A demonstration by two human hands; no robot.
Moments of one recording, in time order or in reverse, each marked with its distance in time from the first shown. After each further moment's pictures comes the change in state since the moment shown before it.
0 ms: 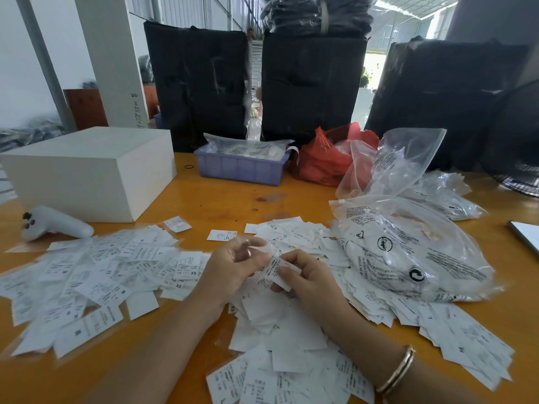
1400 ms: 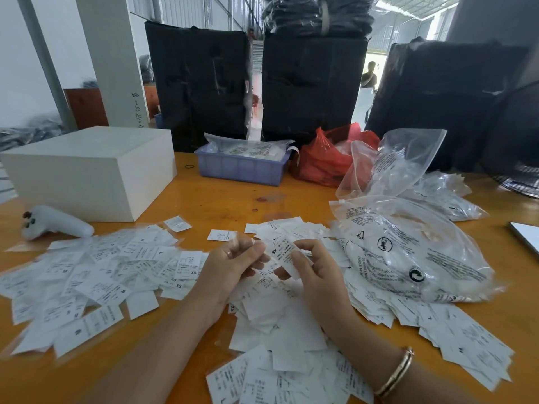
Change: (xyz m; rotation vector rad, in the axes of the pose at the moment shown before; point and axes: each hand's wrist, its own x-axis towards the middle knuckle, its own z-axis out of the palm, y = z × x) left_hand 0.000 0.000 0.001 -0.109 0.023 -0.055; right_hand -0.006 -0.006 0.000 0.089 0.161 -0.125
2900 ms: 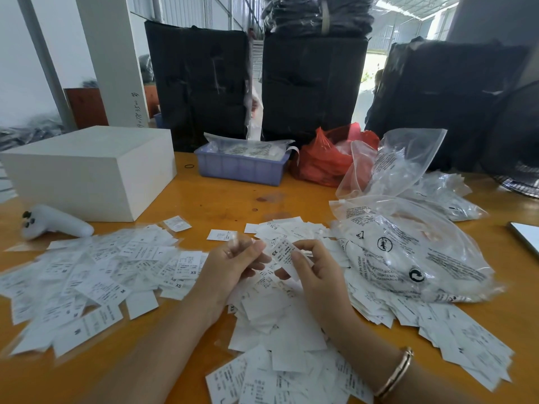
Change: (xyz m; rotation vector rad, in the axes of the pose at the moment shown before) left_hand -0.001 0.001 0.000 -0.021 -0.001 -0.018; right_hand -0.004 -0.007 0.001 -0.096 0.033 -0.012
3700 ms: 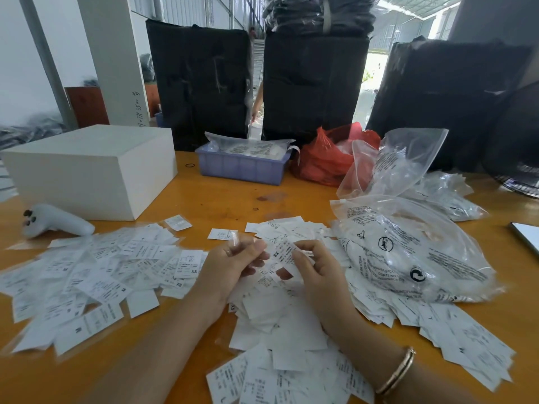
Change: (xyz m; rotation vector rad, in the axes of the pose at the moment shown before) left_hand -0.002 0.003 0.000 -0.021 0.002 -0.003; right_hand 0.004 0.007 -0.001 0.083 -0.009 0.053
